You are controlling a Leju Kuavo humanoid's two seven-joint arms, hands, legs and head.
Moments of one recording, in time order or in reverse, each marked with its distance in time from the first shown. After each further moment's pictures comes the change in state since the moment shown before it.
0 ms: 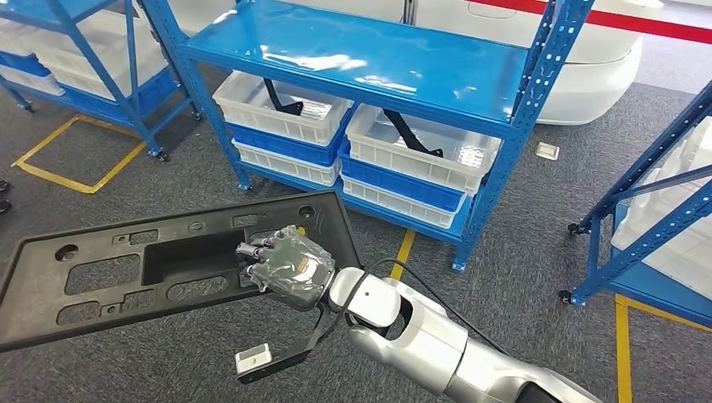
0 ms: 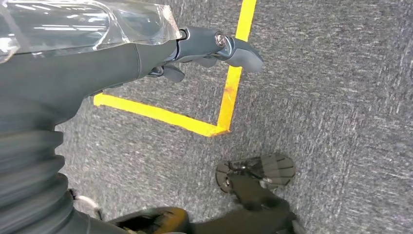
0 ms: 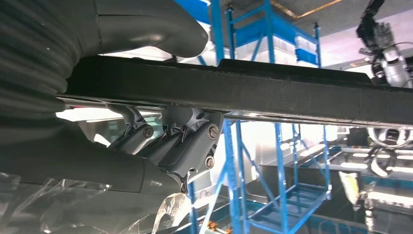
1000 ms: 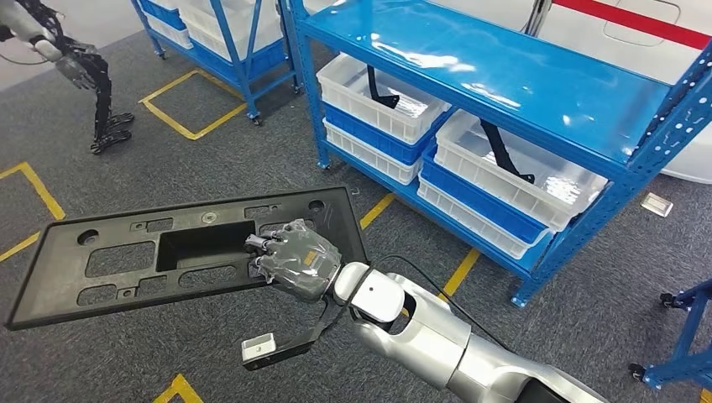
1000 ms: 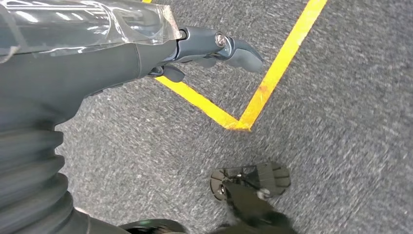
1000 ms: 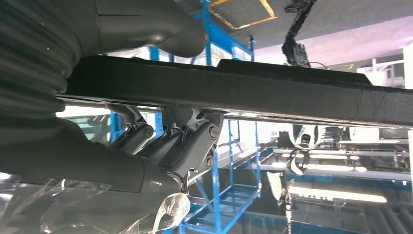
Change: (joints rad) left arm -0.009 0.005 0.000 0.000 0.008 0.031 -0.021; right arm -0.017 -0.002 -0.005 0.027 0.026 -0.013 0.024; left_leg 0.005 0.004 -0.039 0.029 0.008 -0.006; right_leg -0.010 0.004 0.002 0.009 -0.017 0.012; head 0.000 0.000
